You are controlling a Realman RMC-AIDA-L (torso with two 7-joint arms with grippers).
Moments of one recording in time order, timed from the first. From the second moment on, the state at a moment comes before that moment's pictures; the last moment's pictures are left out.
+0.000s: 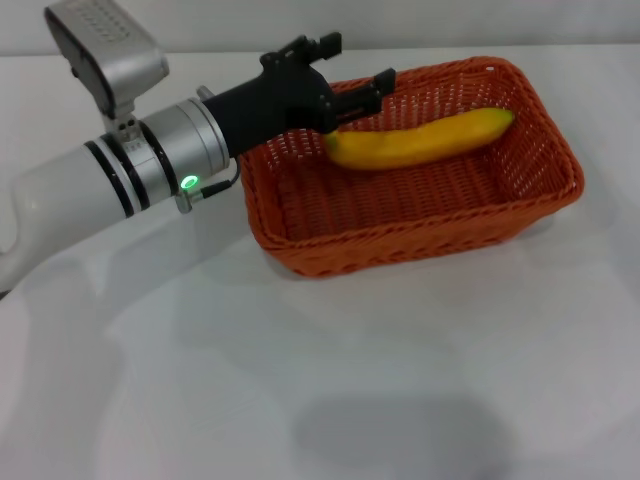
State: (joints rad) left arm -0.88 -2.08 2.84 -0.05 -0.71 1.21 -0.80; right arm 0.45 2.00 -0.62 -0.44 -0.97 -1.19 0.79
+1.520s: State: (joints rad) left arm -0.46 -2.09 2.83 0.07 -1.81 1.51 0.06; right arm 0.44 2.00 -0.56 -0.40 -0.96 -1.18 0.75
